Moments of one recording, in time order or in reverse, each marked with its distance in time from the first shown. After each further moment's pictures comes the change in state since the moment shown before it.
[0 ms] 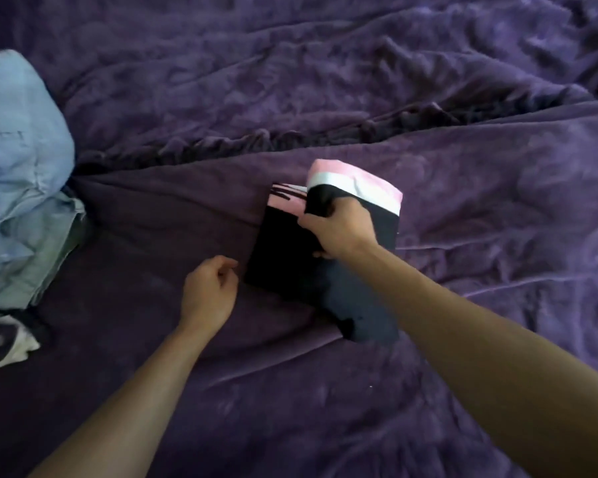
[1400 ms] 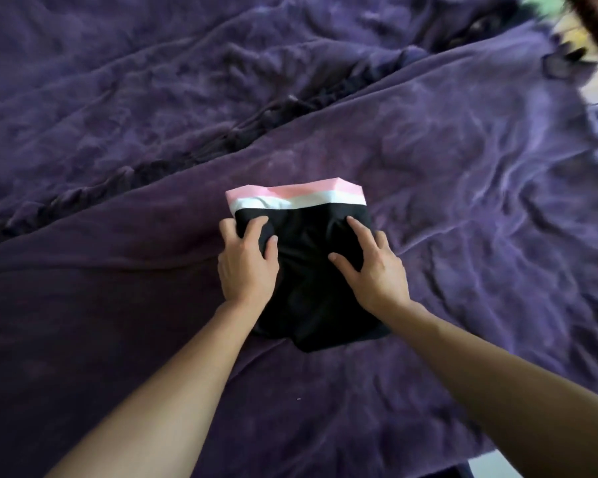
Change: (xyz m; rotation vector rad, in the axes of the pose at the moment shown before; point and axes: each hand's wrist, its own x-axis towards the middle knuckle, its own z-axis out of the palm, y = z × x) left_hand -0.006 0.185 0.142 0.120 0.037 0.362; right_hand -0.034 0.205 -0.120 -0.312 0.424 -0.115
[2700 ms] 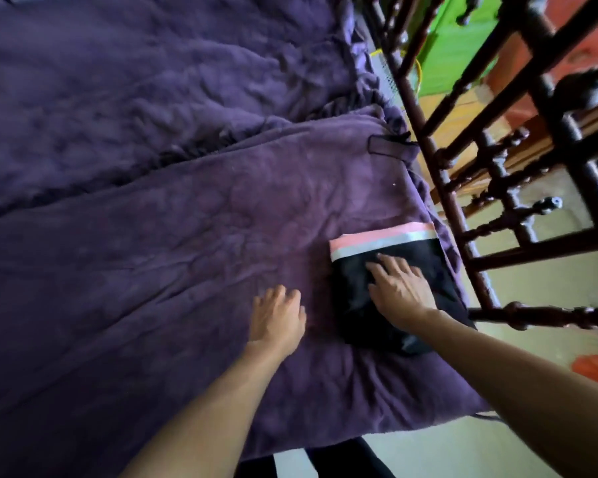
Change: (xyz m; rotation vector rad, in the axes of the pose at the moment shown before) left_hand -0.113 0.318 0.163 0.488 -0.454 0.118; right_hand 0.058 0.297 -0.283 -0.569 -0.218 -0.294
